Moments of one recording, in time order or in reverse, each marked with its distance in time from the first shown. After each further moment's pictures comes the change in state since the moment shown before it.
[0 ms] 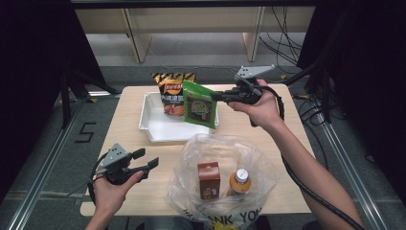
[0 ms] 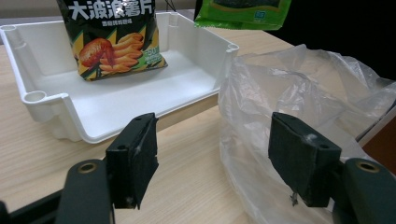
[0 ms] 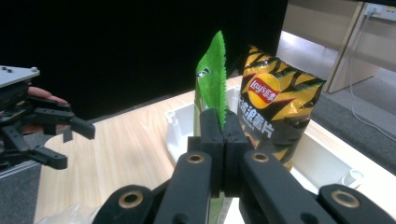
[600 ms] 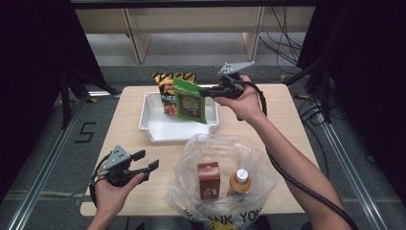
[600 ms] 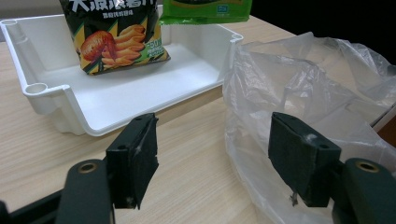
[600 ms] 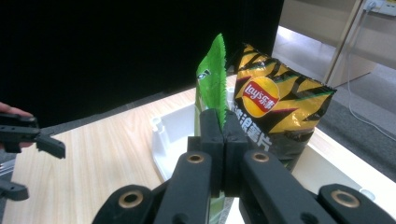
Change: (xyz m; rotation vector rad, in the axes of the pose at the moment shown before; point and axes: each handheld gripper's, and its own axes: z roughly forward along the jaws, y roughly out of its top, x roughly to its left) left arm -0.001 -0.007 0.004 0.010 0.005 0.023; right arm -0.012 0.008 0.046 0.027 -0.022 -0.003
